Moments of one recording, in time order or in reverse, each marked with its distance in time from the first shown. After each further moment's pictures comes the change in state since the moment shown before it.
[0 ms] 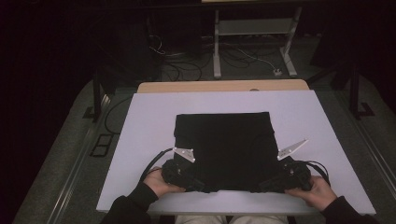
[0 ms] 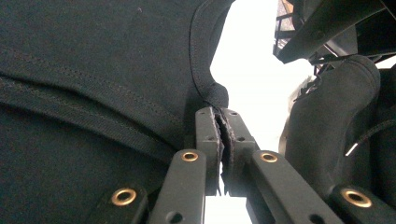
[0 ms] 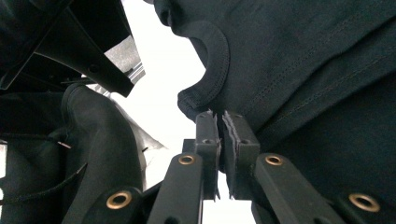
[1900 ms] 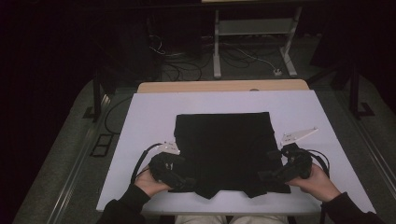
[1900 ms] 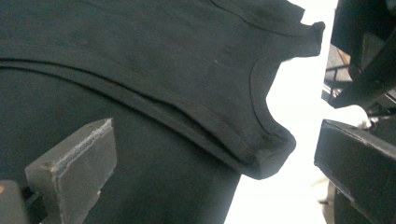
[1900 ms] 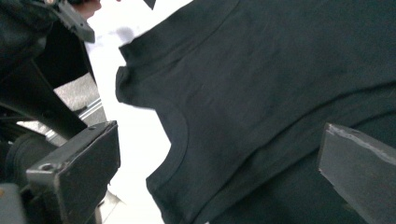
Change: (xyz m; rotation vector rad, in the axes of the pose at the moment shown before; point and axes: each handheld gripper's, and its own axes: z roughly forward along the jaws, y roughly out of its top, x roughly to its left) left arm -0.003 -0.016 -0.037 -0.226 0.263 -0.036; right arm 0.011 0.033 -0.024 -0.195 -0.196 -0.083
